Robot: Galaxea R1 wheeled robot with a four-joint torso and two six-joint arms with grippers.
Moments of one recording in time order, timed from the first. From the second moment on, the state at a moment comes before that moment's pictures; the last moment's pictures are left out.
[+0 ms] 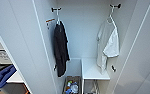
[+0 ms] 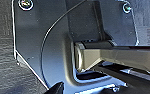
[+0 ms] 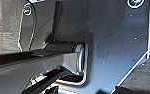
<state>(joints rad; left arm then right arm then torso) 1.48 3.08 -2.70 0.57 0.05 -0.47 -1.50 3.08 -2.72 -0.05 -0.02 0.03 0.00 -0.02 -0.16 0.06</state>
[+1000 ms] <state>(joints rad) 1.48 3.07 -2.70 0.57 0.04 -0.47 -1.52 3.08 -2.72 -0.05 -0.02 0.03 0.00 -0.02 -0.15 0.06</state>
